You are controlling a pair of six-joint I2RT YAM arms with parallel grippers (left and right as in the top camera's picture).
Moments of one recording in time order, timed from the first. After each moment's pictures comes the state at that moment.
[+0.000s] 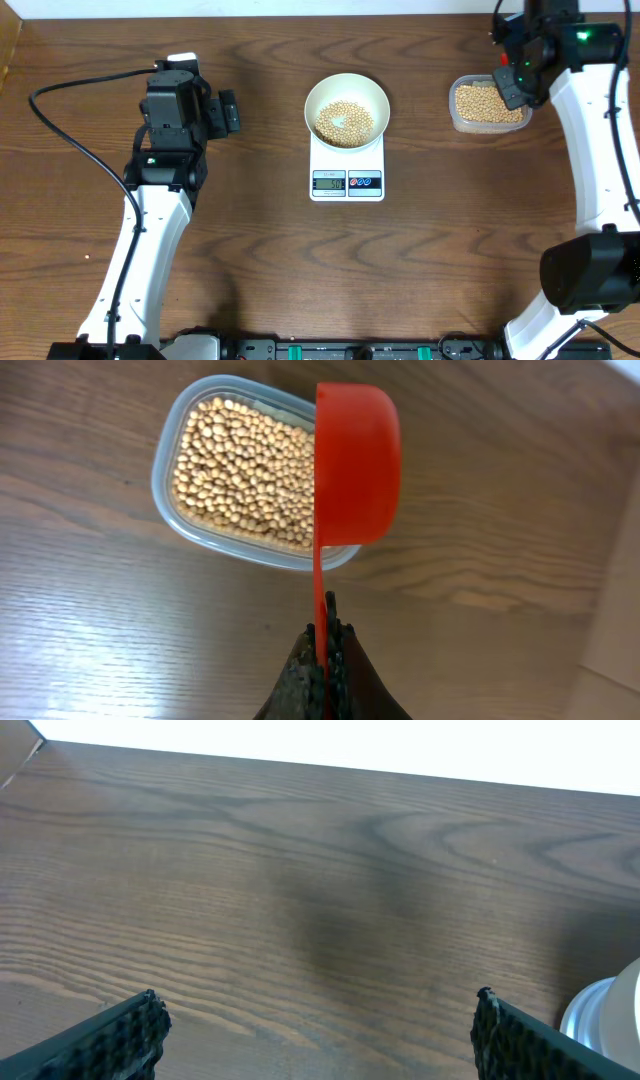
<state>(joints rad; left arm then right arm) -0.03 1.38 1.08 -0.34 -0.17 -0.08 0.07 1.86 1.92 -1.21 0.26 -0.34</state>
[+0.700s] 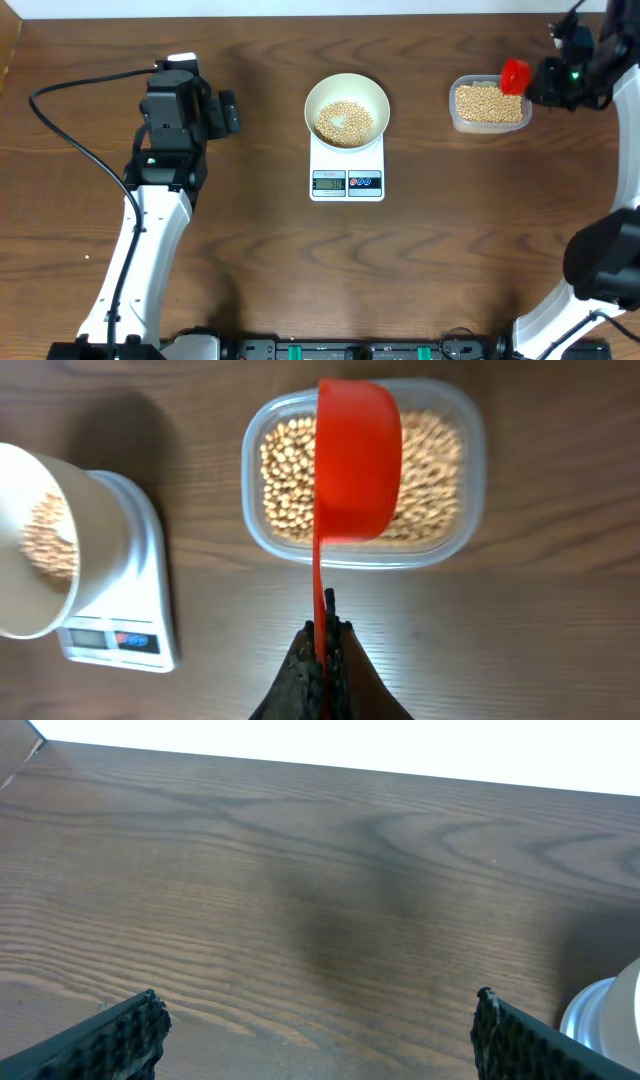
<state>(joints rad) -0.03 1.38 1.08 -0.34 -0.17 -0.08 -0.23 1.92 1.90 -1.22 -0.36 -0.08</state>
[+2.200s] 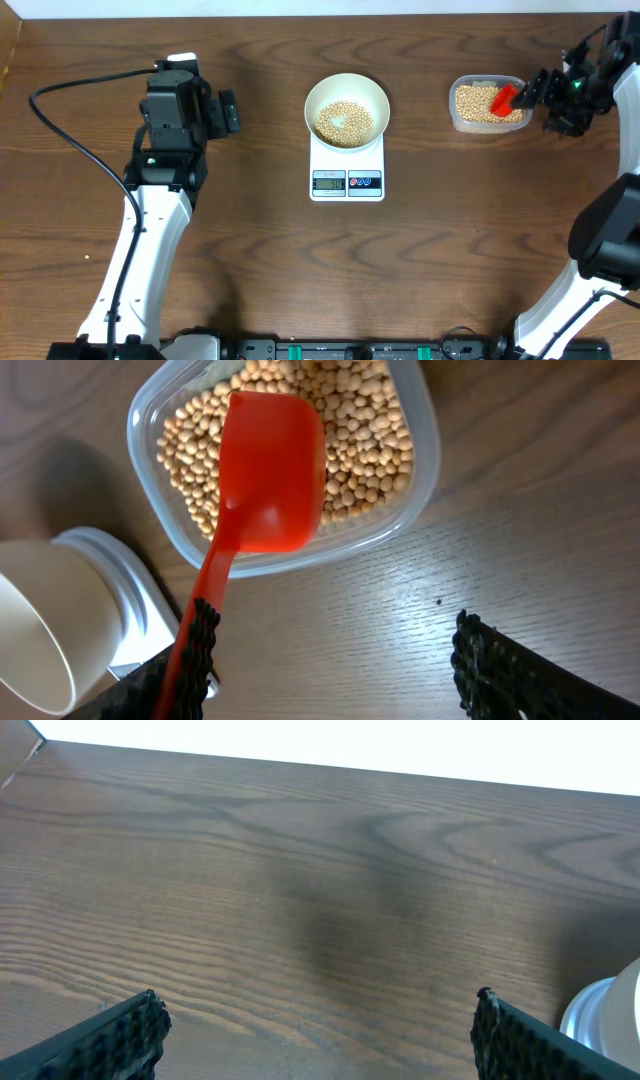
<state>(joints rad) -0.03 1.38 1.08 -0.34 -0.17 -0.08 -0.30 2.04 1.87 -1.23 -0.38 0.20</state>
